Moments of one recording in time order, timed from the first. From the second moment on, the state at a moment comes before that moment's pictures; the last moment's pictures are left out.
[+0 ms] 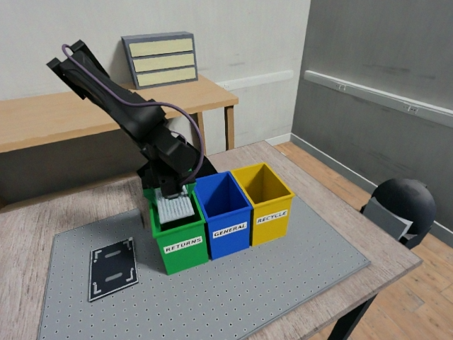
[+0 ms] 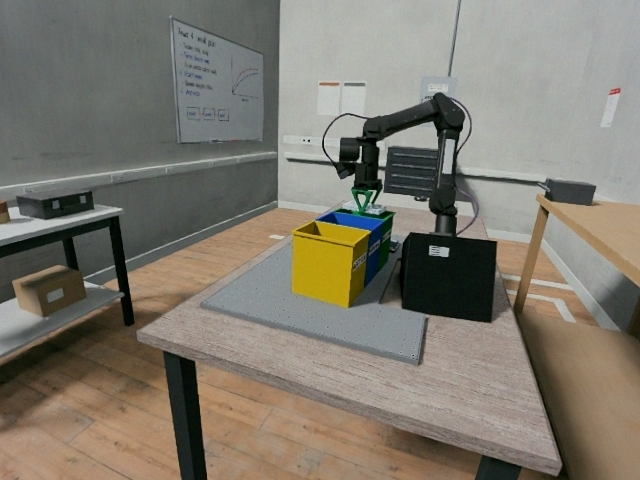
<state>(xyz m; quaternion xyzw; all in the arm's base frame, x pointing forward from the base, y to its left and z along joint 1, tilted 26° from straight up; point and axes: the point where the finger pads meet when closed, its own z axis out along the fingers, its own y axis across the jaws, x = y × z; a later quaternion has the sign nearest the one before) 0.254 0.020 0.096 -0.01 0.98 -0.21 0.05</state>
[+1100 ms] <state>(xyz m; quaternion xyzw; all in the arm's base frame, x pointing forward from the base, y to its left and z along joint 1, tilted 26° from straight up) 0.254 0.017 0.092 -0.01 0.98 -0.21 0.06</state>
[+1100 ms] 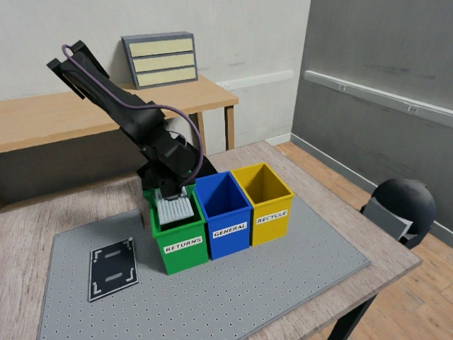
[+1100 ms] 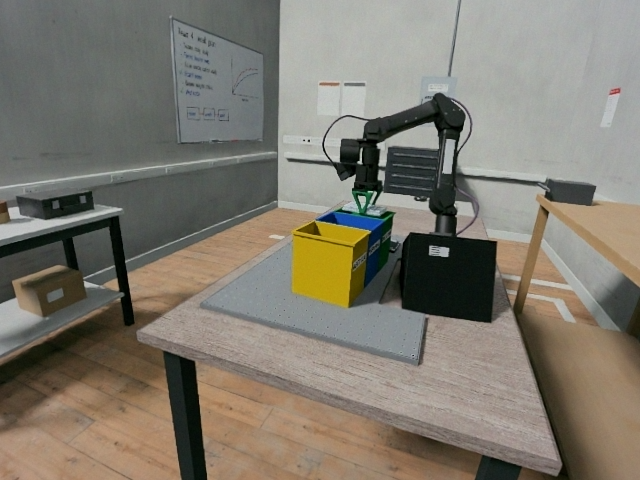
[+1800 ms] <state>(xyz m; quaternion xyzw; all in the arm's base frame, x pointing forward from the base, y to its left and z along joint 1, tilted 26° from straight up) 0.253 0.011 0.079 -0.01 0.97 -0.22 0.05</state>
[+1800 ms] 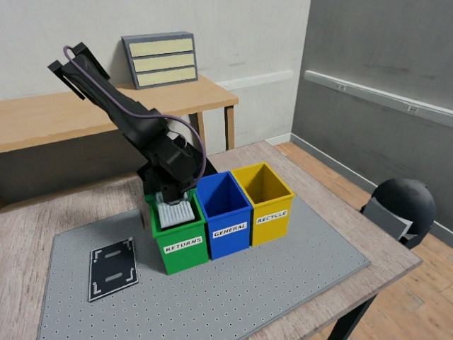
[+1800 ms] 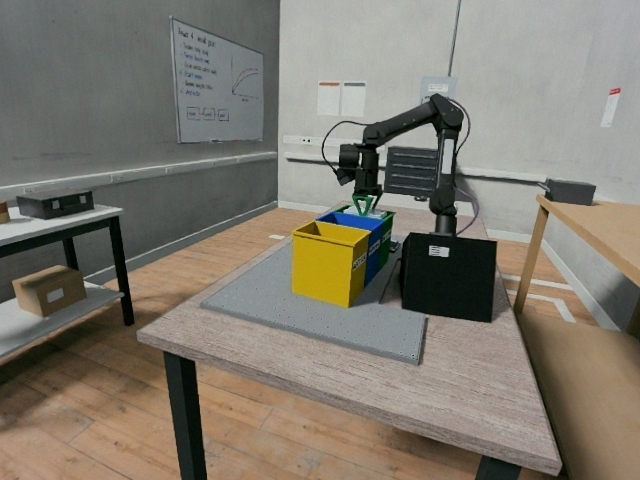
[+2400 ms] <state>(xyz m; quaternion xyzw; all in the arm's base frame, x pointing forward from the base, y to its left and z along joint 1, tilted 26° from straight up) 0.257 0.008 0.072 0.00 0.98 -0.22 0.05</state>
